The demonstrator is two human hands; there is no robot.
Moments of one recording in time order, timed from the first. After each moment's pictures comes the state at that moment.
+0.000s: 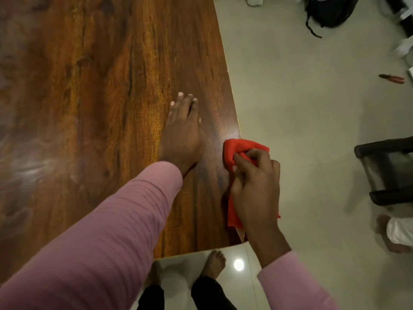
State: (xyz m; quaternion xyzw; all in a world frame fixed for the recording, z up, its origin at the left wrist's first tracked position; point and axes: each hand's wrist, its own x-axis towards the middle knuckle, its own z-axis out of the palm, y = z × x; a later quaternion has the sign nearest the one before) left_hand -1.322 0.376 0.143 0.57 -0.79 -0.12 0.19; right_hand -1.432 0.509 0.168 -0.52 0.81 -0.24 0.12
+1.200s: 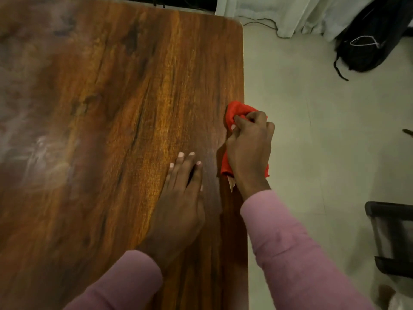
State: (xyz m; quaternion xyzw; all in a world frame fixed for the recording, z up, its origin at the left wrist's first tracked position) left_hand -1.323 0.369 0.152 0.60 -0.75 -0.21 0.18; right_hand -1.462 0.269 0.159 -0.56 0.78 -0.26 0.08
